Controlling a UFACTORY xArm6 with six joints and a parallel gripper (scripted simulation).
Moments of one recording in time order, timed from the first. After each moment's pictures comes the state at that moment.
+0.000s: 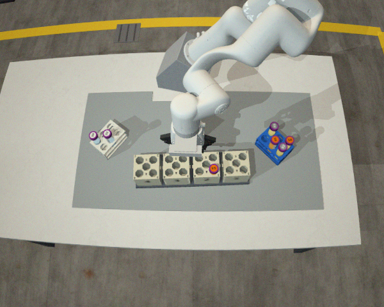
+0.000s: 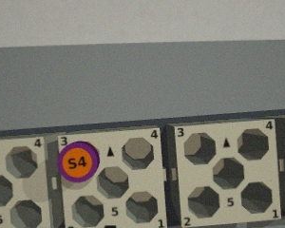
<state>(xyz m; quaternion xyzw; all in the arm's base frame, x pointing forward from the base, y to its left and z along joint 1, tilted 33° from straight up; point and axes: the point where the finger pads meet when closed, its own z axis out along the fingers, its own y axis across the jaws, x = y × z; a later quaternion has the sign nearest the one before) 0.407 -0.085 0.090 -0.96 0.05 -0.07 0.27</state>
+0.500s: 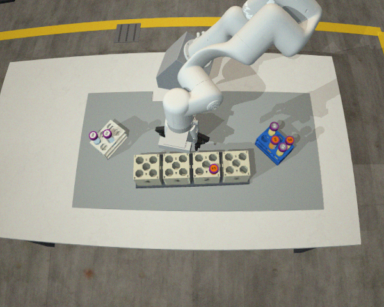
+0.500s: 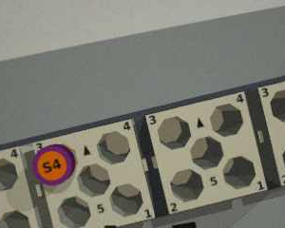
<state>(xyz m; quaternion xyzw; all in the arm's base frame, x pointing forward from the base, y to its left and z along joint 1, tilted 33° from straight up) 0.392 -0.099 0.079 -0.95 0.12 -0.05 0.28</state>
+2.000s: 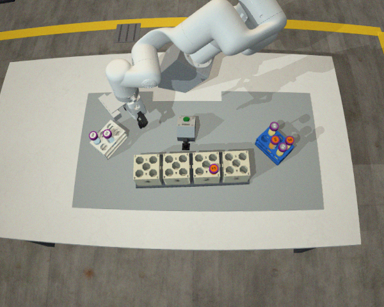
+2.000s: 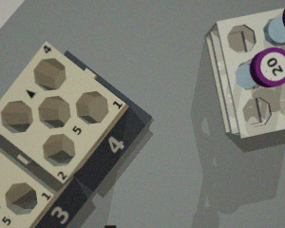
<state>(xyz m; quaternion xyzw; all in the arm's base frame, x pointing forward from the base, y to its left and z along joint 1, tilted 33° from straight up) 0.291 -0.232 -0.022 -0.86 0.43 0.05 0.28</state>
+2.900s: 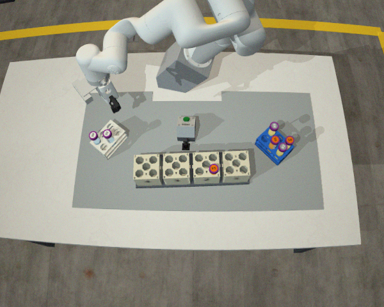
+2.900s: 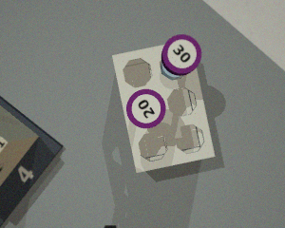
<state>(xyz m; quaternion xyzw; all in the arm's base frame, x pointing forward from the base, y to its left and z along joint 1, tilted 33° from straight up) 0.231 -0.312 -0.083 -0.86 0.43 0.05 0.28</state>
